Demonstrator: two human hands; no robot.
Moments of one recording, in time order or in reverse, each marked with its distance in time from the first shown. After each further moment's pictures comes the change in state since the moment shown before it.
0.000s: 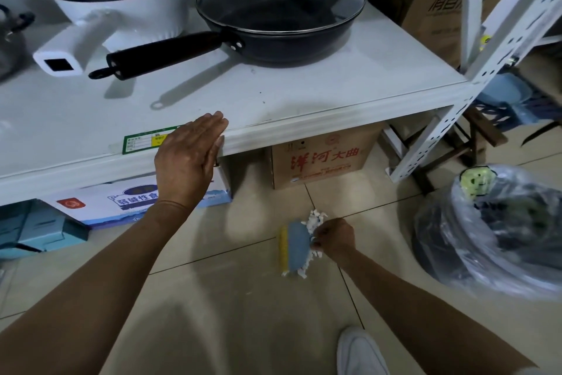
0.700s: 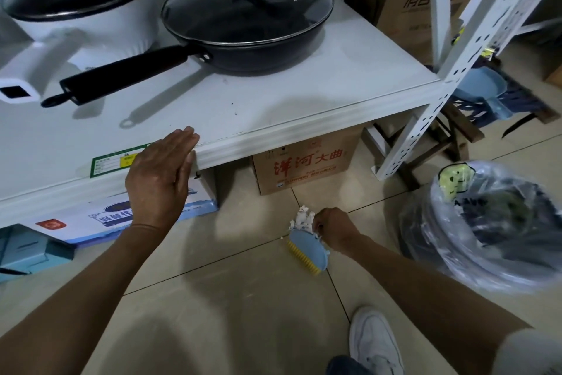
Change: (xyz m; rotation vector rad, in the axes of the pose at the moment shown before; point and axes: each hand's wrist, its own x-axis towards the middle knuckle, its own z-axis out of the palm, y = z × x) left_hand -0.002 0.005 0.000 -0.034 -0.018 -0.045; right_hand 0.022 0.001 -0.055 -0.626 -0.125 -0.451
